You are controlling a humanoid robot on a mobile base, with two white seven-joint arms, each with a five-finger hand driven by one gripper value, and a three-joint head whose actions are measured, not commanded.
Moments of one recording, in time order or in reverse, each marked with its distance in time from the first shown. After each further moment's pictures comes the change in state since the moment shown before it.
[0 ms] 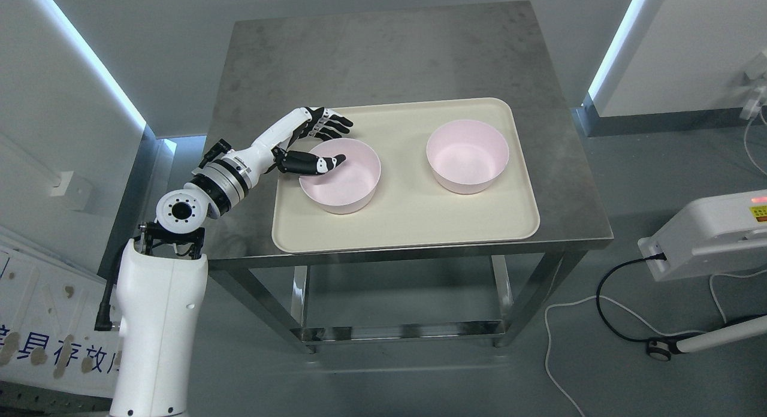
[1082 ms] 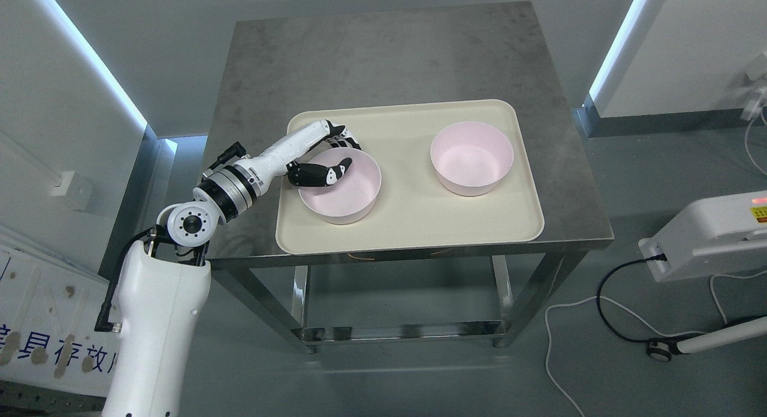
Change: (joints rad) left arm 0.013 0.036 -0.058 0.007 -0.123 -0.235 0.000; right arm 0.000 0.000 0.000 0.000 0.000 0.000 0.000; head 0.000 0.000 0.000
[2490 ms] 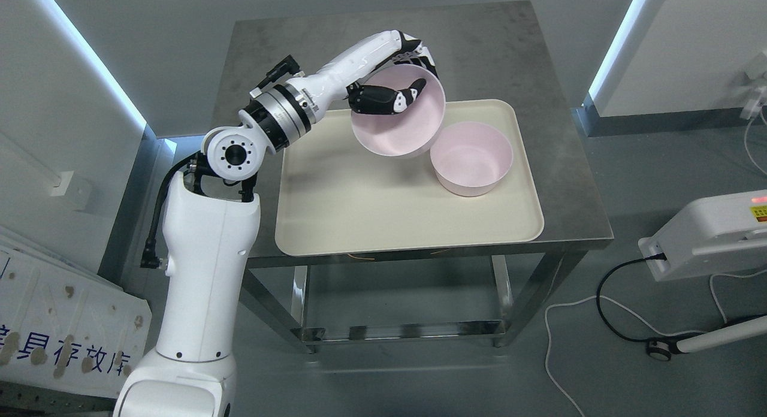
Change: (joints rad) left arm -0.259 -0.174 -0.111 -0.025 -0.004 0.033 -0.025; right arm 0.000 0.000 0.000 0.000 0.000 0.000 0.000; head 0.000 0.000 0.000
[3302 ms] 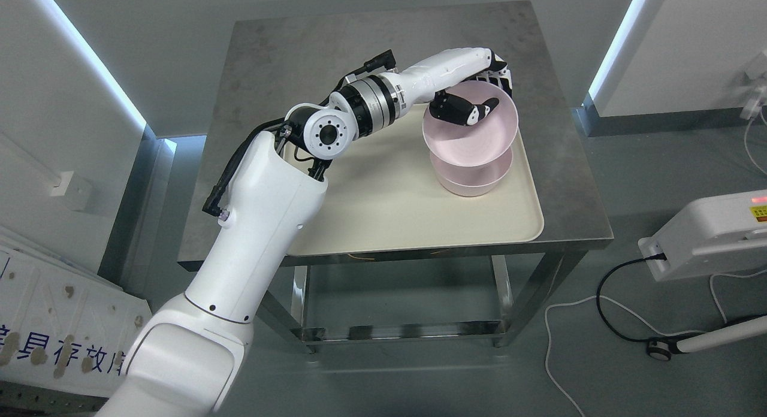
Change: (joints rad) left arm -0.162 -0.026 -0.288 0.255 -0.004 -0.002 0.118; right arm 0.000 0.000 0.000 0.000 0.000 0.000 0.000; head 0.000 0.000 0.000
